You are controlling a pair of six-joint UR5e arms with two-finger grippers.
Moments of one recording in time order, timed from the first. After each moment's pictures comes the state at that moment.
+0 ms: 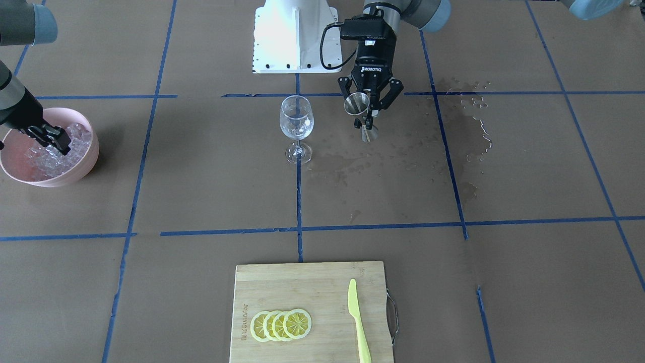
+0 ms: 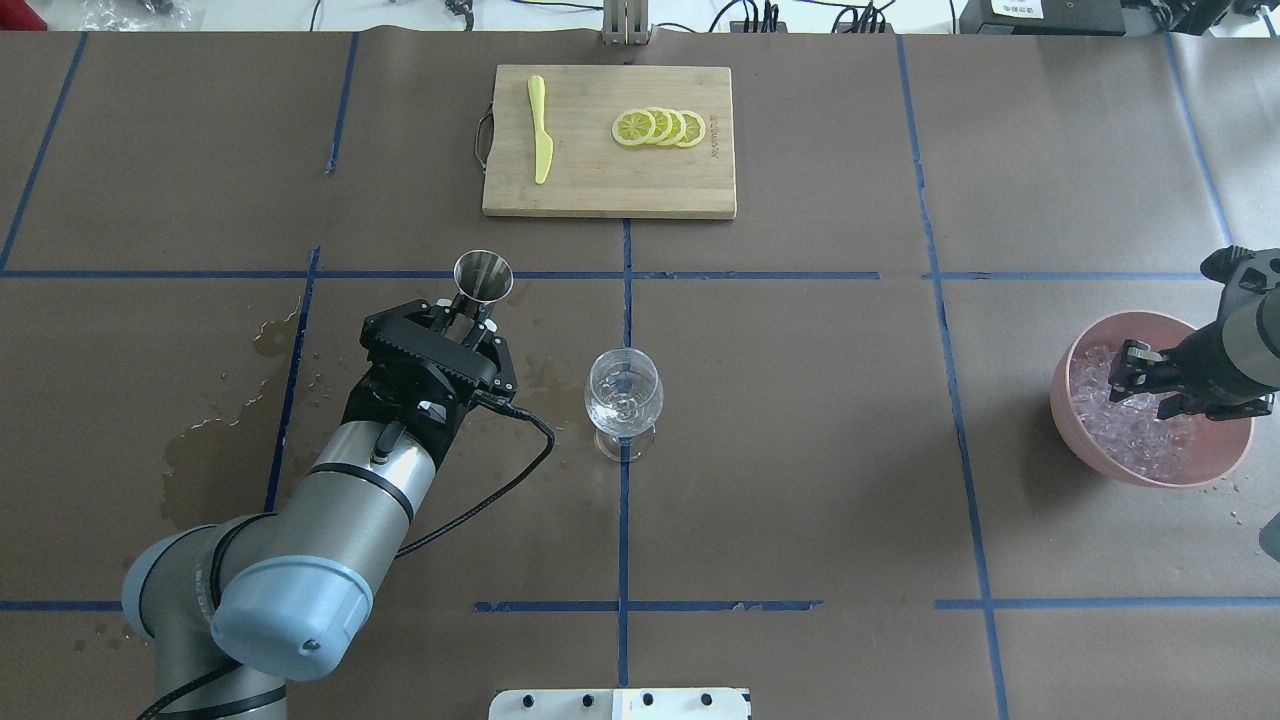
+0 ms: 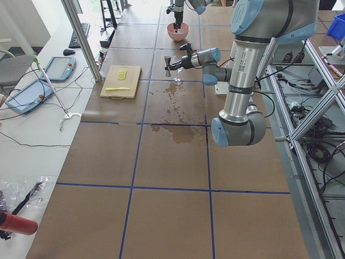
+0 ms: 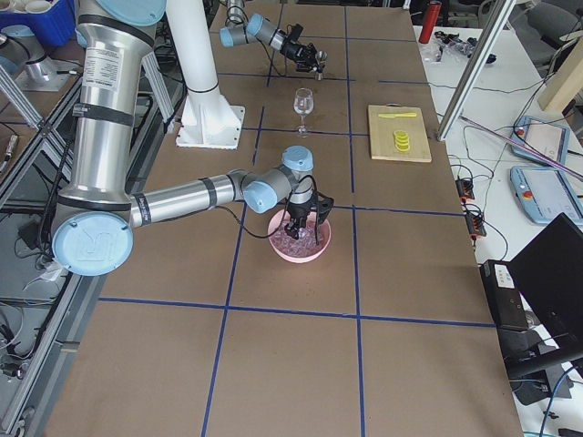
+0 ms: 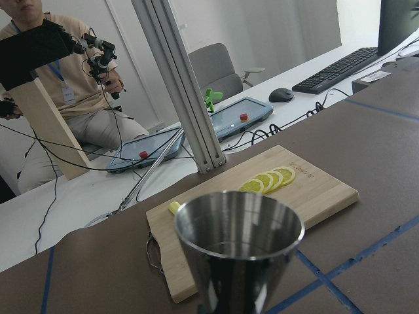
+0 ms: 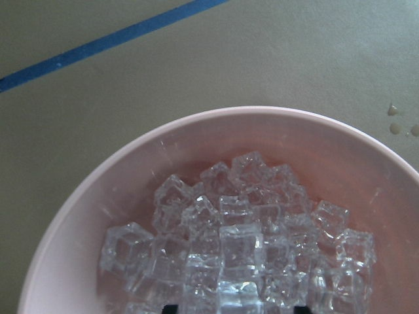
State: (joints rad) left arm -0.22 -1.92 -1.96 -2.13 -0.69 -0.63; right arm 0.89 -1.74 1.92 -1.24 2.06 1.25
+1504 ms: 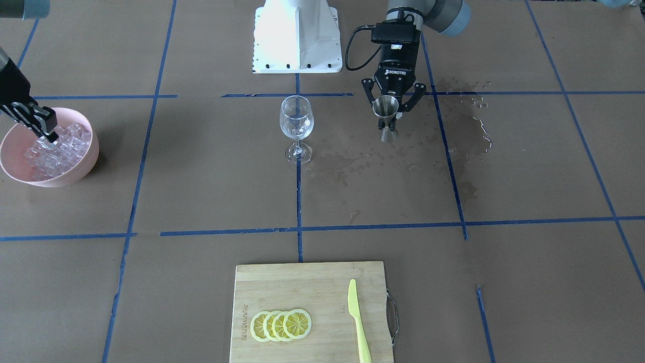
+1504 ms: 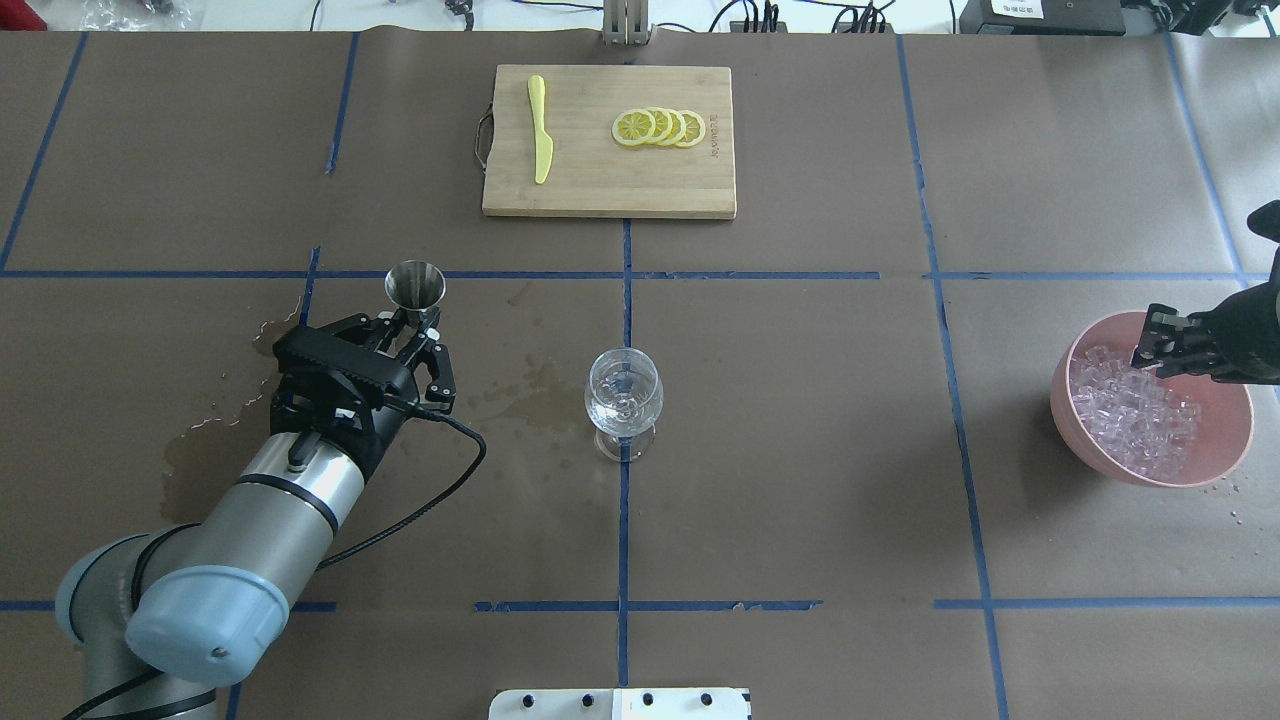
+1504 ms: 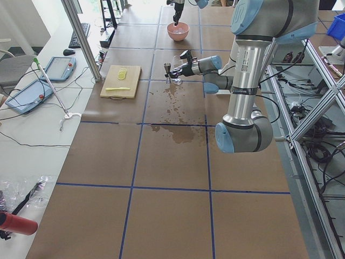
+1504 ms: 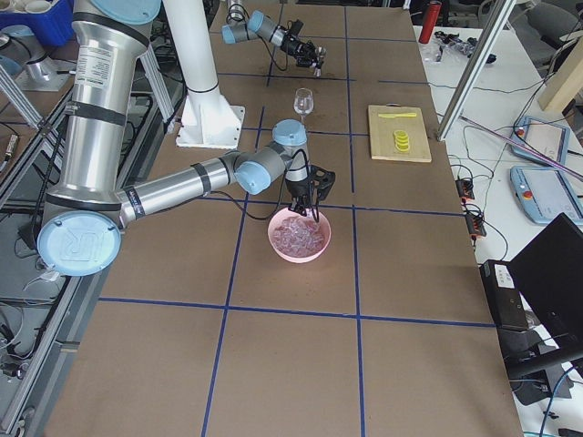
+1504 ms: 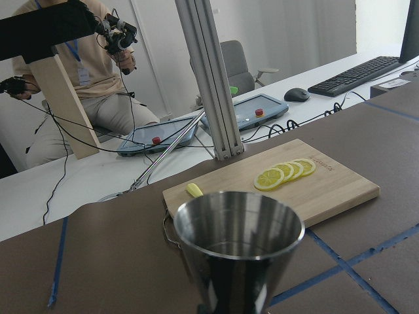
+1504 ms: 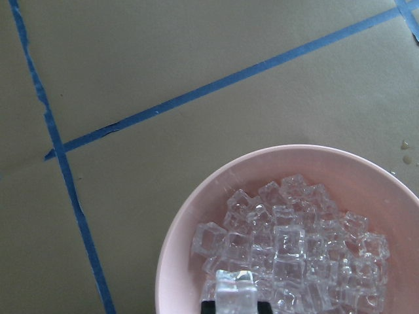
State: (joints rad) left arm -0.22 -1.75 -1.99 -2.30 -0.71 -0.78; right arm 0.96 -1.76 2.09 -1.25 2.03 1.25
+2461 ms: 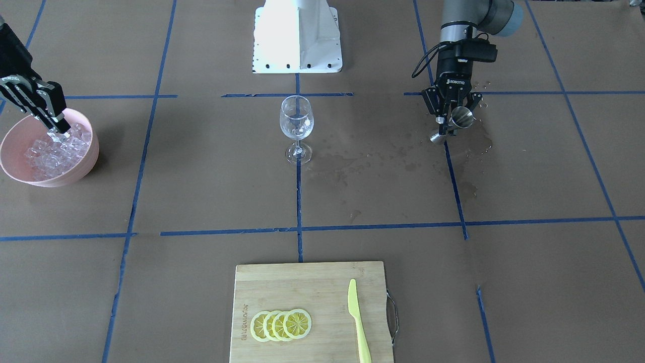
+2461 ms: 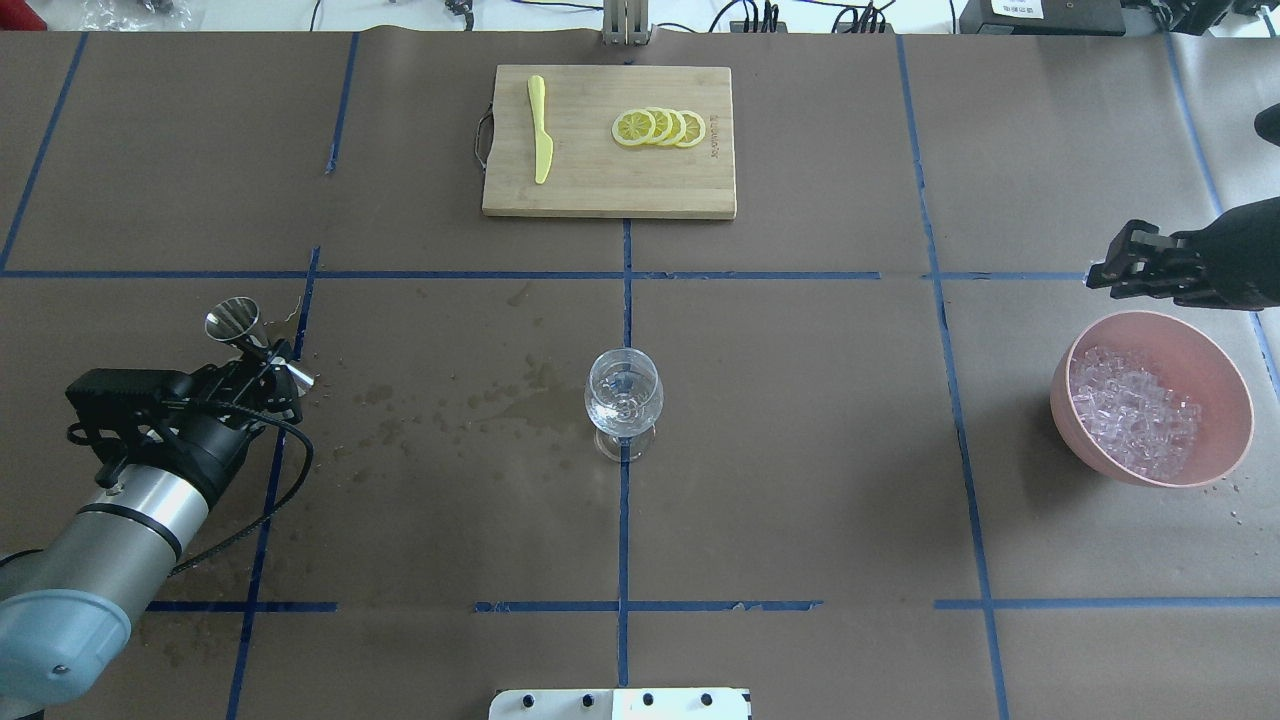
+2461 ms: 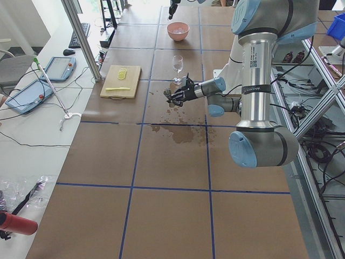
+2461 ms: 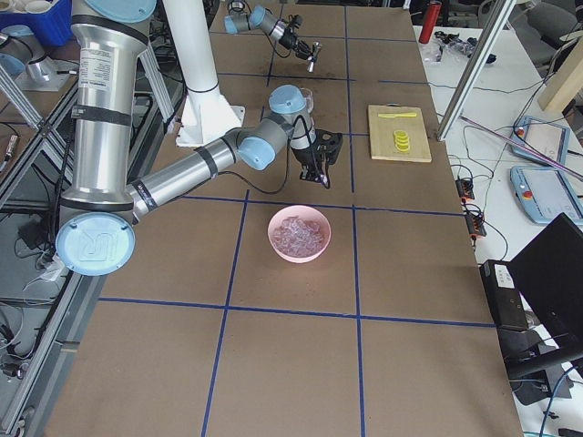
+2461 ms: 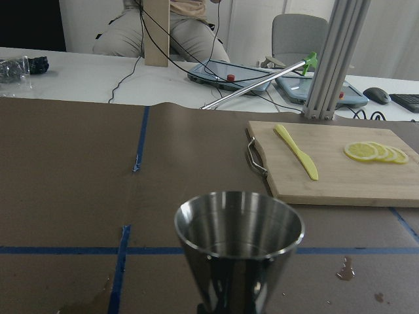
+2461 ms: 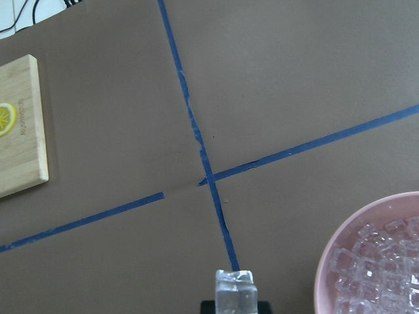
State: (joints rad) left arm -0.22 -1.45 -1.99 -2.37 -0.67 -1.28; right arm 0.99 -1.63 2.20 -1.23 2.04 1.28
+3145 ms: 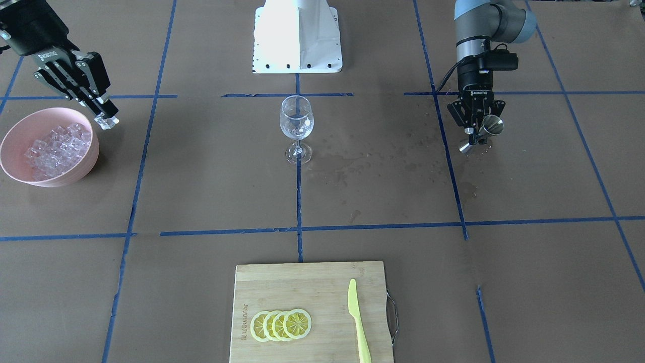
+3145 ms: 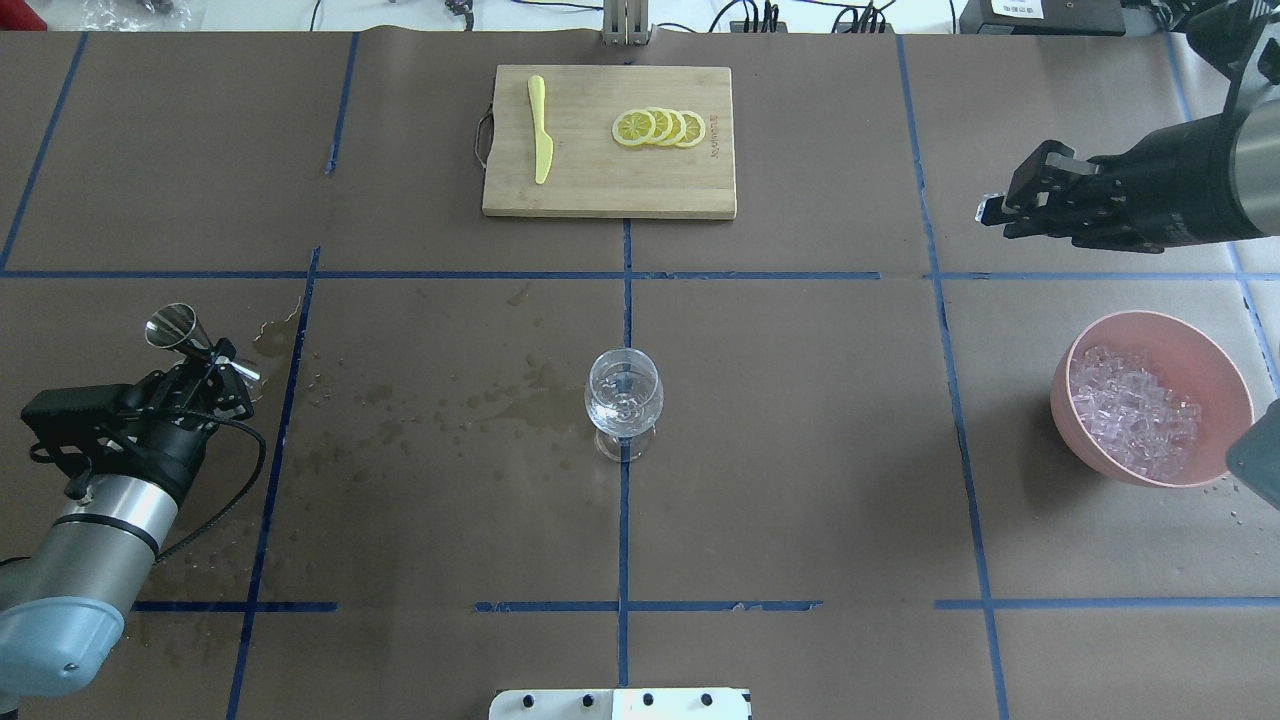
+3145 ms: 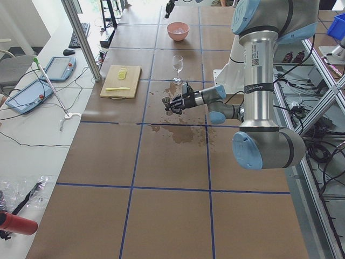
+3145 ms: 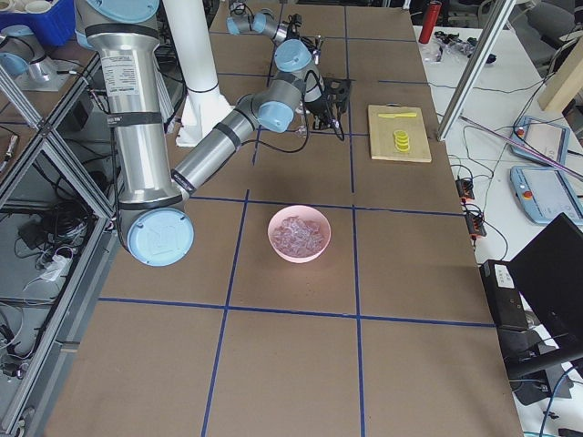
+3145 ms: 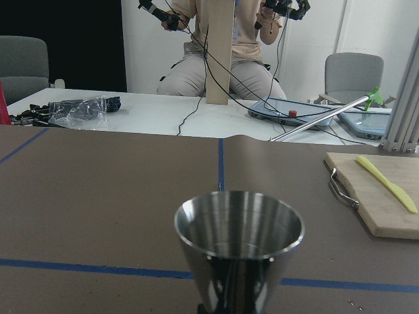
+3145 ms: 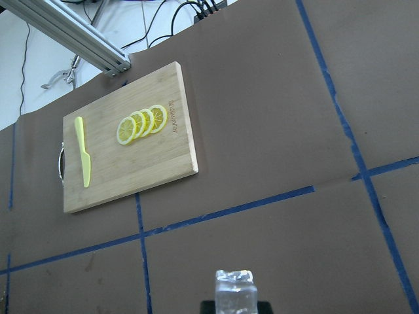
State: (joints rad) left arm -0.22 -1.41 -1.88 -2.38 -0.57 -1.46; right arm 0.96 -1.42 2.22 -1.23 2.07 1.39
